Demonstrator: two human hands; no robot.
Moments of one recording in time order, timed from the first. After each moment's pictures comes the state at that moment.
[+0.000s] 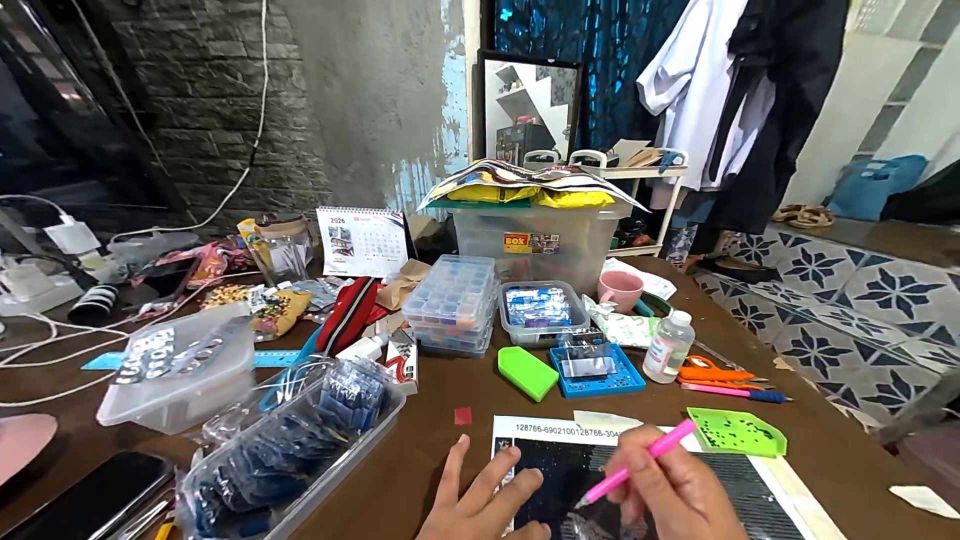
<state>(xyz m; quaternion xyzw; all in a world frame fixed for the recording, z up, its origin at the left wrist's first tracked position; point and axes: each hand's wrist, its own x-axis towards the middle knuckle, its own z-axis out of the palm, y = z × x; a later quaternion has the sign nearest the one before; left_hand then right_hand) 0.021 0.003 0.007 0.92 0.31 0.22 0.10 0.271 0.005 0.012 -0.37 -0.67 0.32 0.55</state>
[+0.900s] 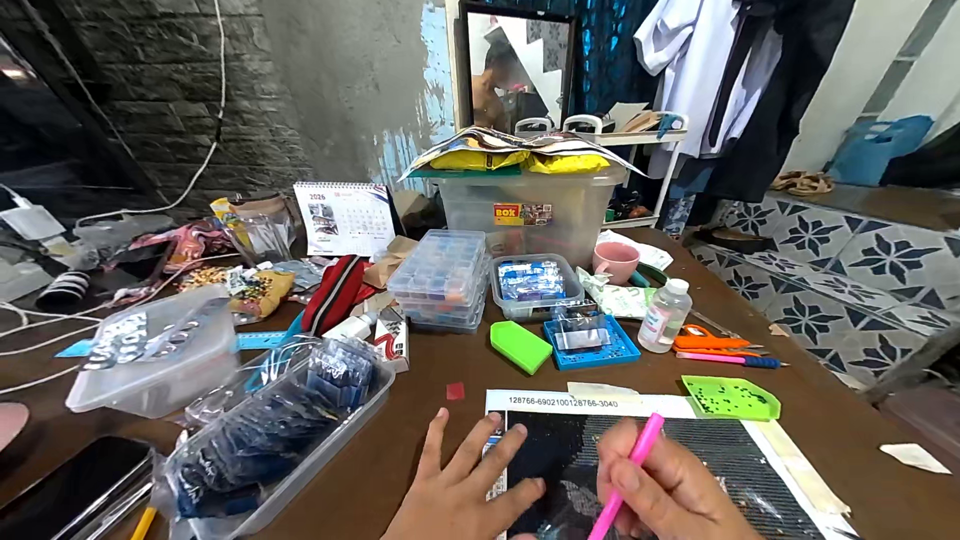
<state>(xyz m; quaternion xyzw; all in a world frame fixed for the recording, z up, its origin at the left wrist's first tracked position) 0.017 0.004 -0.002 0.92 0.33 0.18 0.03 0.276 -0.002 0.015 -0.26 -0.73 0.41 0.48</state>
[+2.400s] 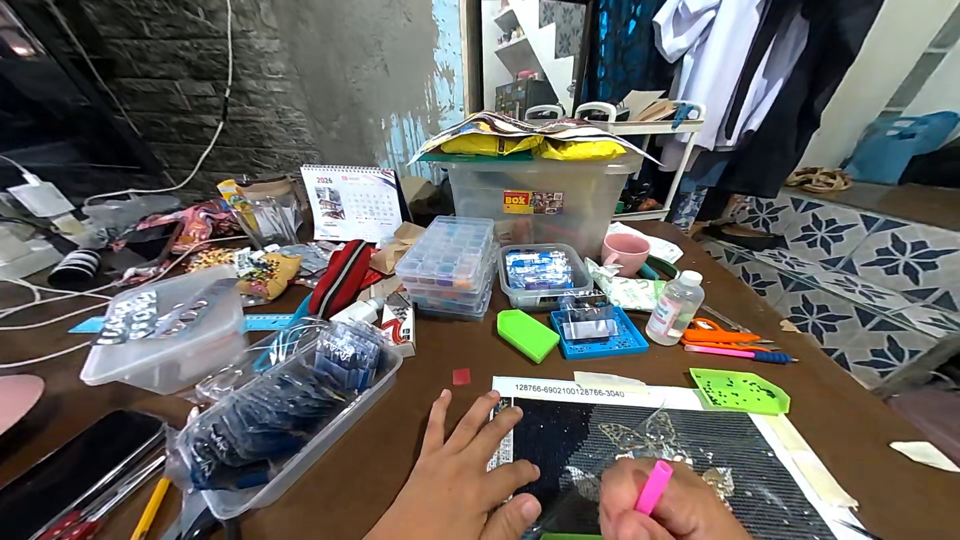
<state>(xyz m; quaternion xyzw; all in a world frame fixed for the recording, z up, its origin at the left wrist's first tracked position) 0.015 0.011 -0.007 0.91 0.34 0.24 0.07 0.271 -0.007 0.014 -0.17 -0.81 0.34 0.44</state>
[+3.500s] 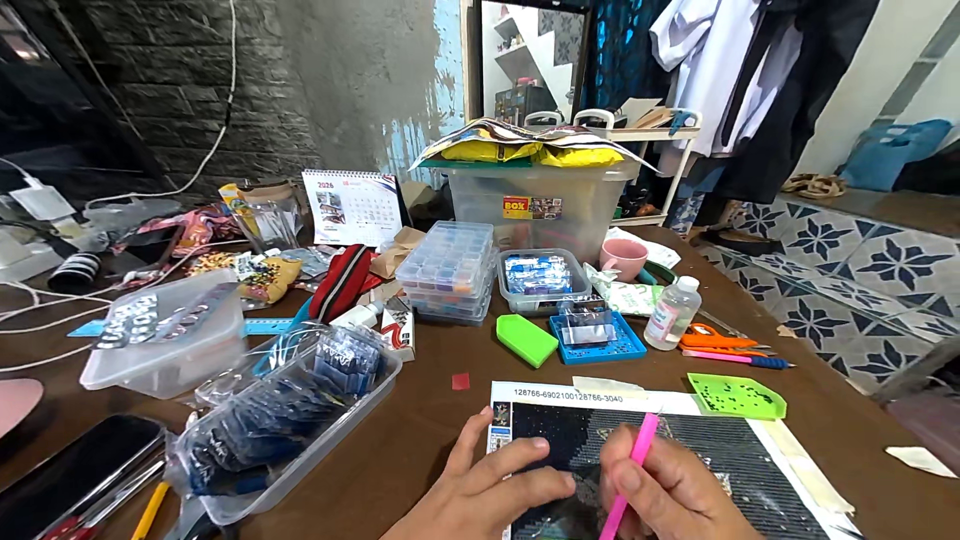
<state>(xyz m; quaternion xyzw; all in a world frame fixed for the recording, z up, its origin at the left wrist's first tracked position) 0.012 0.012 -0.007 0.93 0.12 0.34 0.09 0.274 -0.001 0.010 -0.24 -0.74 0.41 0.47</state>
